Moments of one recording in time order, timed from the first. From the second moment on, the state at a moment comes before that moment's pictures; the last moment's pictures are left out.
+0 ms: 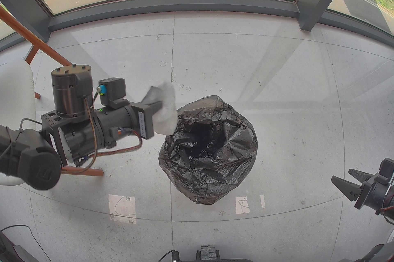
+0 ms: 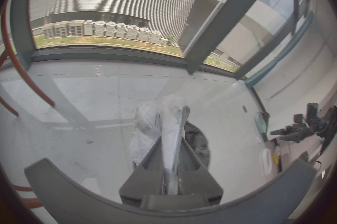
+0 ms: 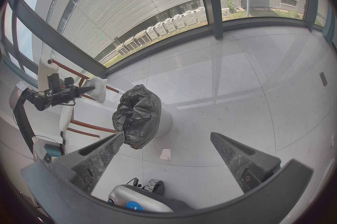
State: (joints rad) left arm -0.55 1.66 -0.83 -0.65 -0.08 -0.11; right arm 0.11 1.08 -0.06 -0.68 0.27 0.24
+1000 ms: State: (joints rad) left arm -0.59 1.55 -0.74 -0.73 0.04 -0.24; right arm 0.00 0.93 -0.02 -0.61 0.27 0.25
